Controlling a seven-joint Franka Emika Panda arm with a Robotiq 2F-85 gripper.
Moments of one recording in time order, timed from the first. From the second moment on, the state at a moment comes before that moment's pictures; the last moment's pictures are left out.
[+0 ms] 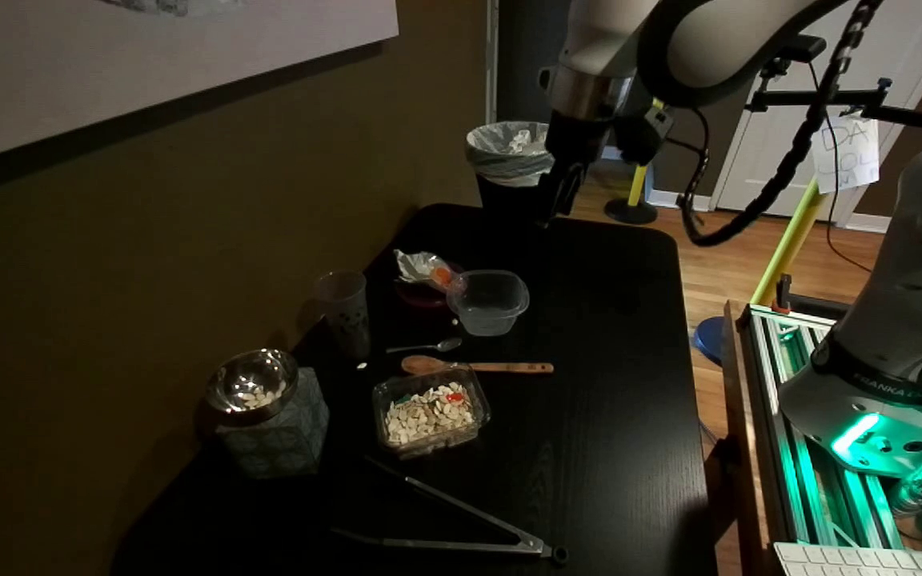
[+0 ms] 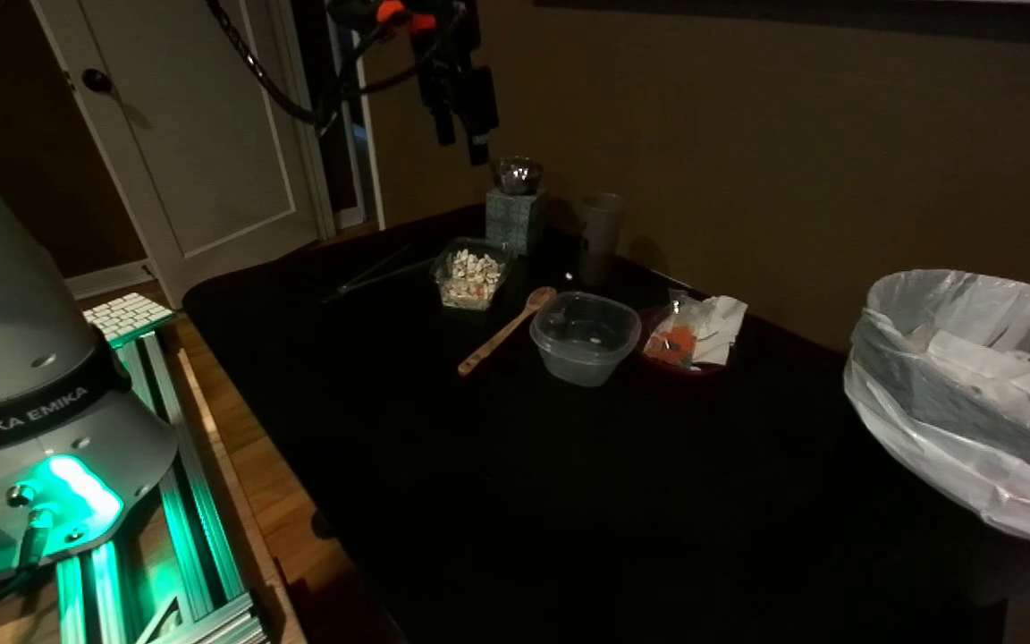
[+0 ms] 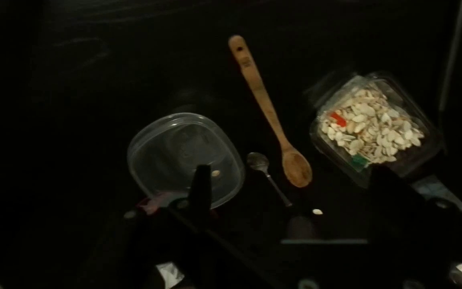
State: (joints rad) arm -0.02 -0.36 0.05 -2.58 -0.01 2.38 0.17
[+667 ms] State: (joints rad) arm 0.08 -0.11 0.08 -2.53 0.23 2.60 0.24
